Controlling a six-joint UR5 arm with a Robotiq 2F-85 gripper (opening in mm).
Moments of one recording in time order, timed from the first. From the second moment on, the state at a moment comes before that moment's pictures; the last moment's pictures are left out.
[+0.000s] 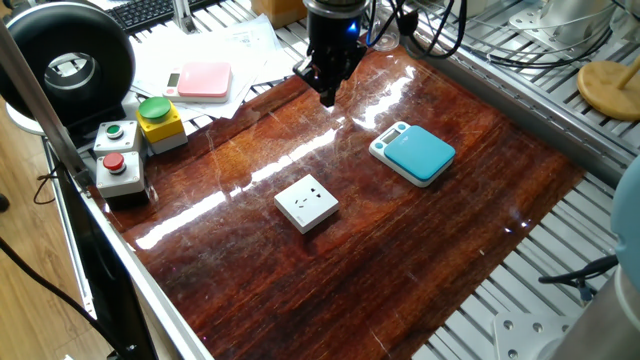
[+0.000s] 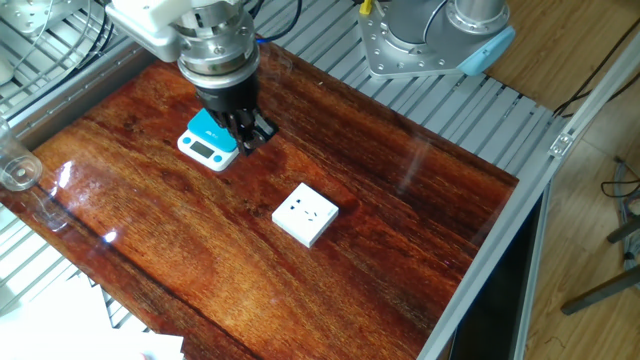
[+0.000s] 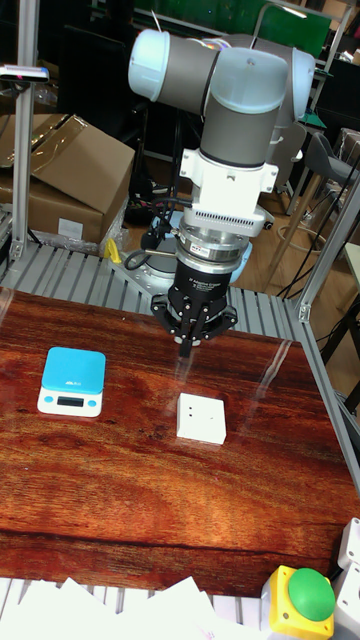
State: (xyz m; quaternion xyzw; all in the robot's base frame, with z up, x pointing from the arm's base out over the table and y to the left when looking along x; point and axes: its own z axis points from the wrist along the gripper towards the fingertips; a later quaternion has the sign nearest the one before) arm 0.540 0.028 0.185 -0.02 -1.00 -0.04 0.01
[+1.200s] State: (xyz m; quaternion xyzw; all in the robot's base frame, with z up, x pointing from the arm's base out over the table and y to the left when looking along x) arm 0.513 0.045 0.172 -0.05 -1.00 -0.02 0.01
